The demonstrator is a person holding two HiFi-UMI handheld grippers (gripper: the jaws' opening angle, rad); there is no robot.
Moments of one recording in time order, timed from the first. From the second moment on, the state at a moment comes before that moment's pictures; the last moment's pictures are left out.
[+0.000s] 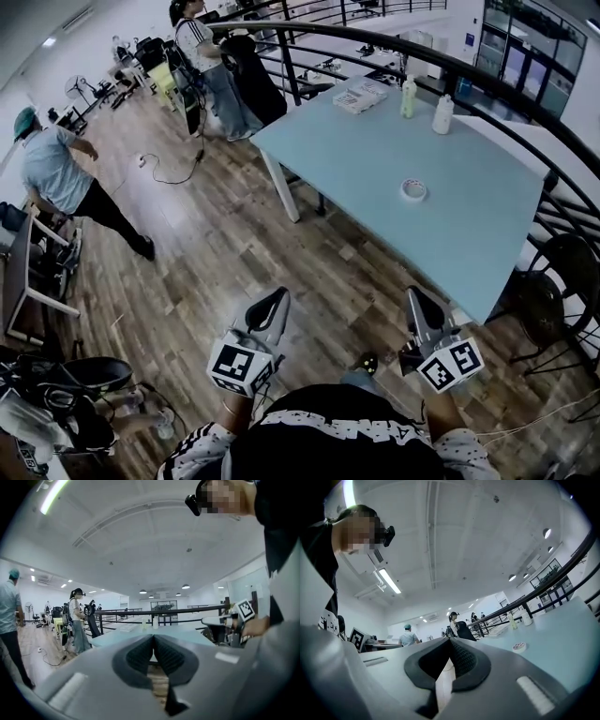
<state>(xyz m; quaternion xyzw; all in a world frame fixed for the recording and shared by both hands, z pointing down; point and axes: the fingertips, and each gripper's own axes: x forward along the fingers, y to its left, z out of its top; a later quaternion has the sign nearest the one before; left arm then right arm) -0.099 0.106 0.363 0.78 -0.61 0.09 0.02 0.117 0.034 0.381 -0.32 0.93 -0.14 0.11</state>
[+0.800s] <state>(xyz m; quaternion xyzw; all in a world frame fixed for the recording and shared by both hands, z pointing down) -0.050 0.033 0.378 0.78 -0.61 0.10 0.02 0.167 -0.035 0.406 -0.32 0.93 -0.15 0.11</state>
